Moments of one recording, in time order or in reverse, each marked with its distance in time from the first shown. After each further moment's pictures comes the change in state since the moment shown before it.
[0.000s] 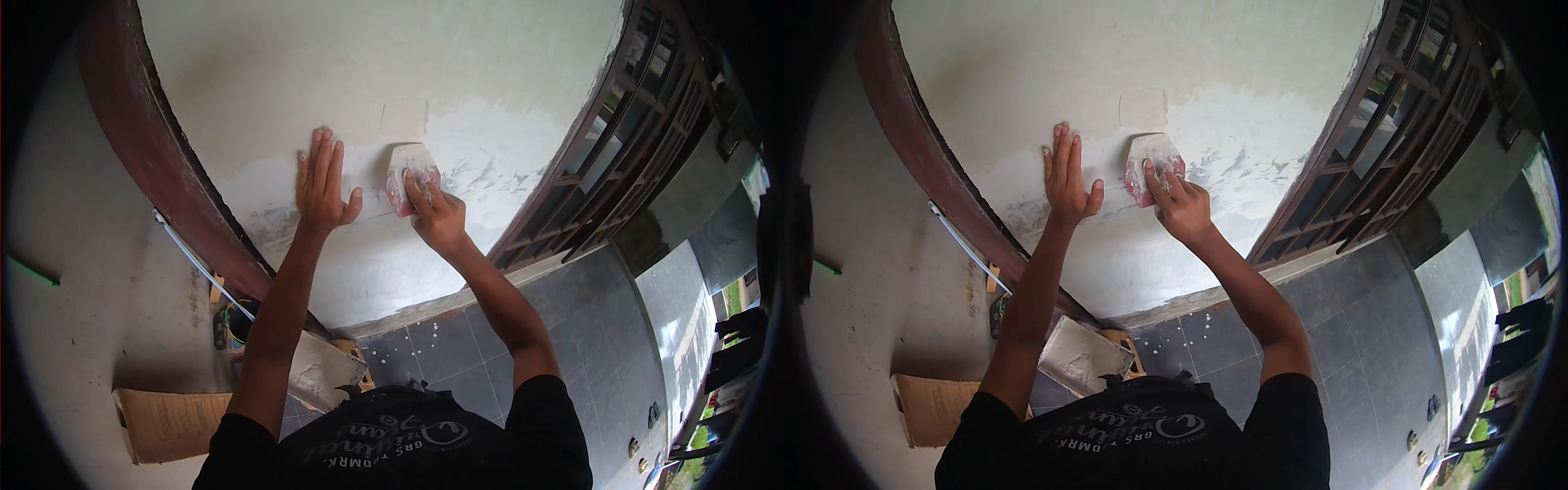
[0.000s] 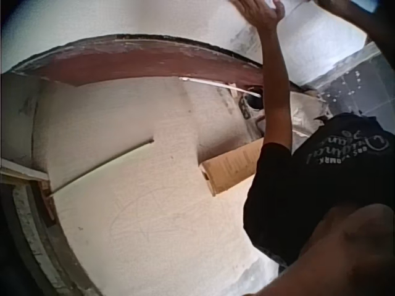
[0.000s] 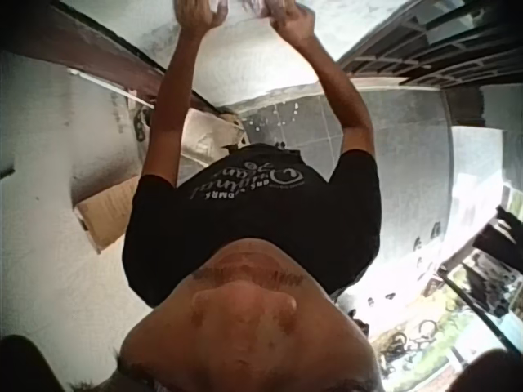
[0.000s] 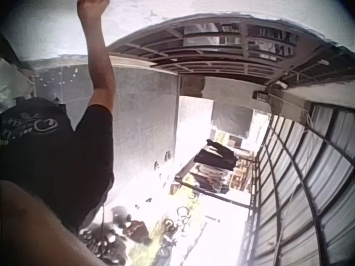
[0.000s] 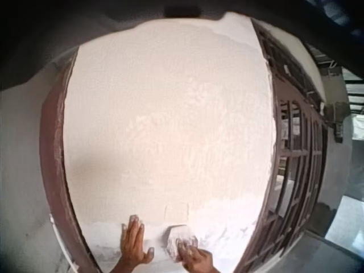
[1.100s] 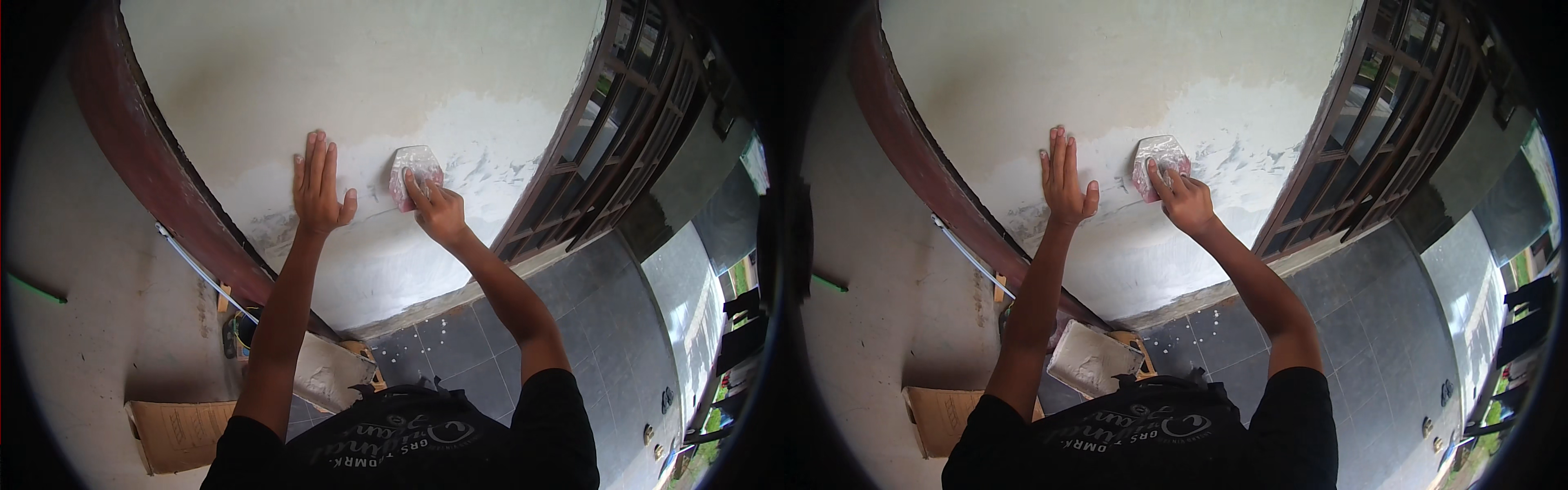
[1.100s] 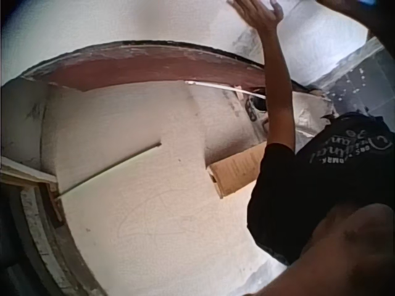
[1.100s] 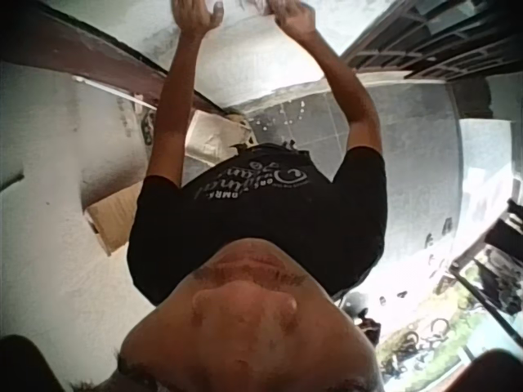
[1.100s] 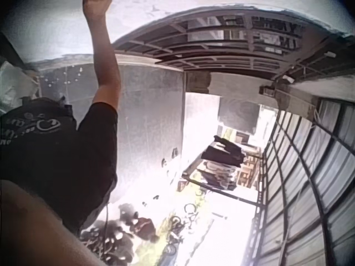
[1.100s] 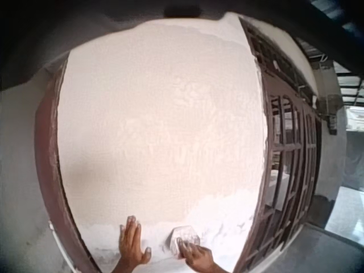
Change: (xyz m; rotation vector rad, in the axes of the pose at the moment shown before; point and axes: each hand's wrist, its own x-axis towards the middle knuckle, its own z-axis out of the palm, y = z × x) left_hand -0.001 0.001 0.002 -0.049 -0.030 -0.007; right_hand -0.020 0.015 0.009 -0.049 -0.039 0.000
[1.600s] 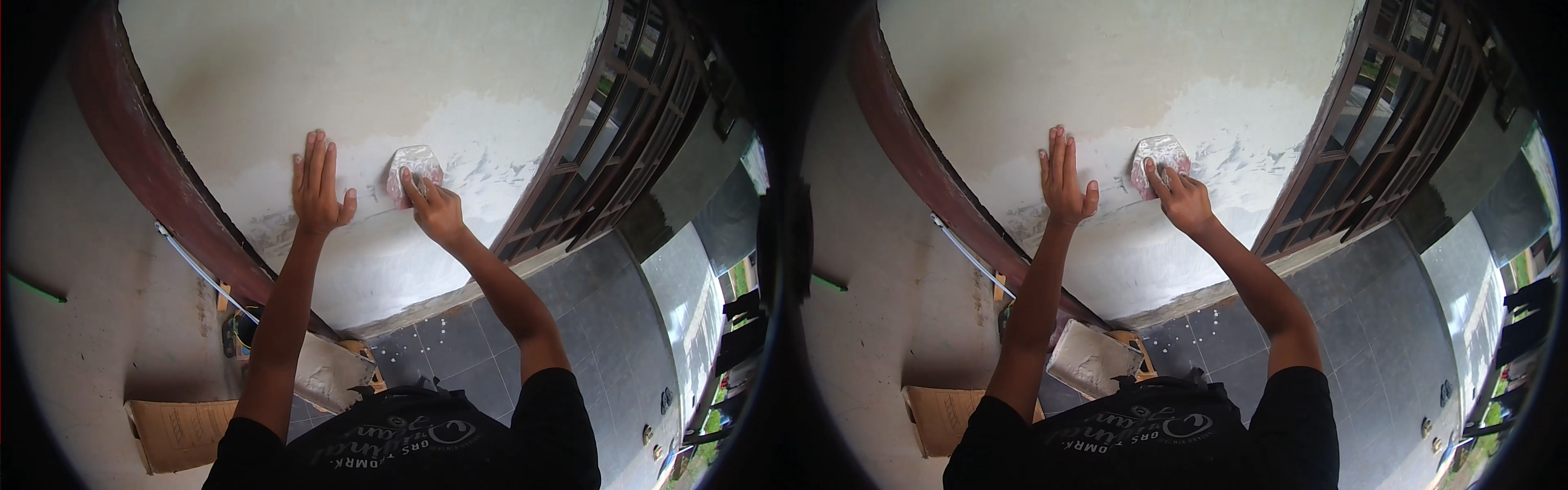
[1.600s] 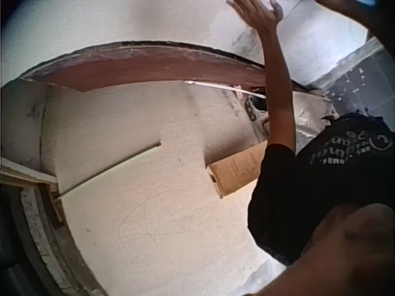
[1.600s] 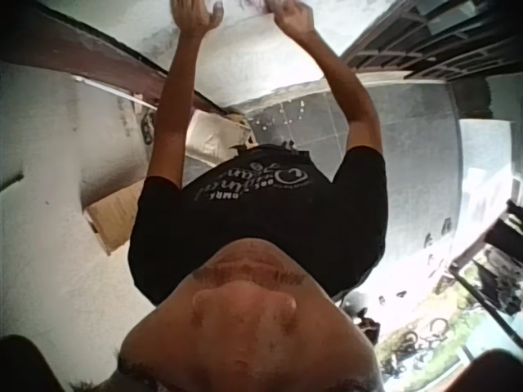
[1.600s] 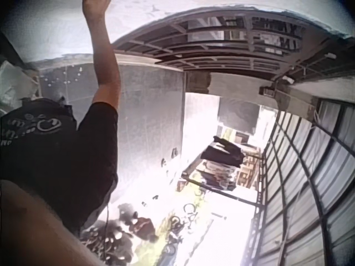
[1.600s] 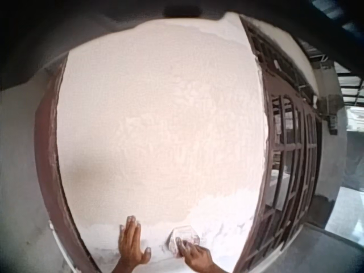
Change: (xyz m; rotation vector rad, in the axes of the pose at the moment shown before) left_hand 0.004 0.000 -0.004 0.046 0.008 0.016; right_hand 0.004 0.000 0.004 -0.009 0.042 -0.024
